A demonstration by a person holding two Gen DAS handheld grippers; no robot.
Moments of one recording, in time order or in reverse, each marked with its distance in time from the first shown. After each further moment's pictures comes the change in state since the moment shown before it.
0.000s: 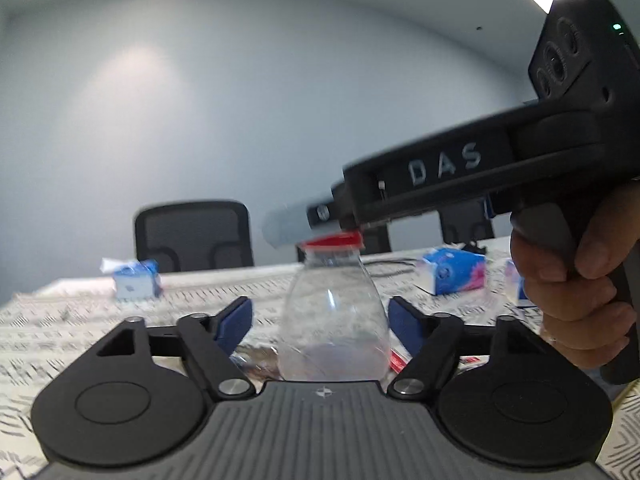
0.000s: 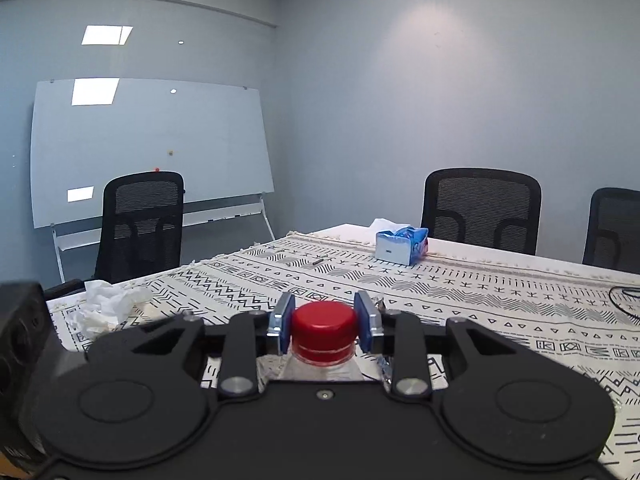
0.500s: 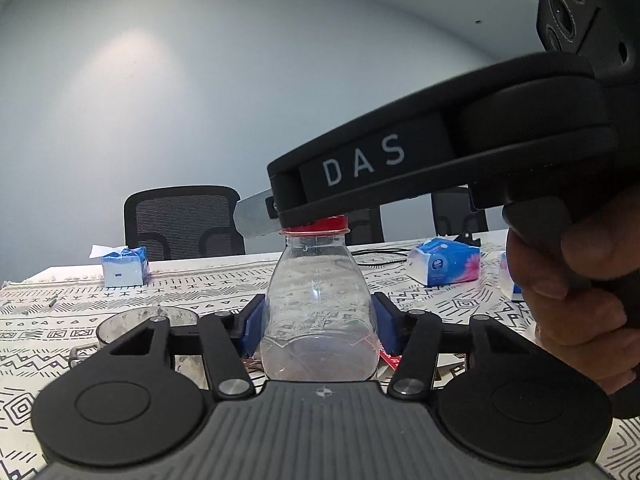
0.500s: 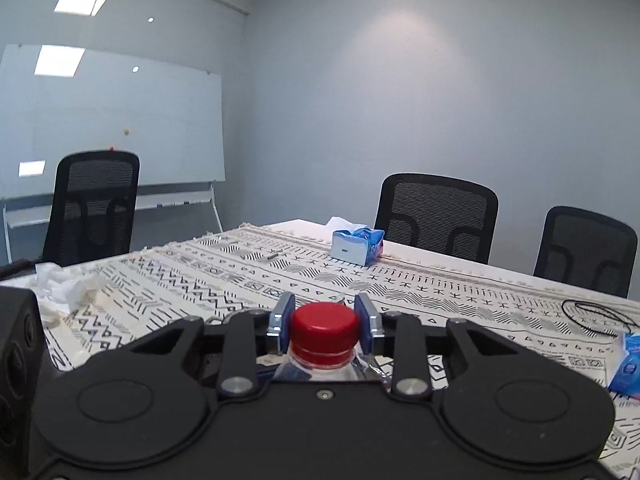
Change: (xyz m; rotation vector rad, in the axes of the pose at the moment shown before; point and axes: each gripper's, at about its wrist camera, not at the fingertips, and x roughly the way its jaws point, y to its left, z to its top) left arm 0.007 0.005 -0.001 0.015 0.009 0.008; right arm 0.017 0.031 -0.007 -0.043 -0.005 -0.183
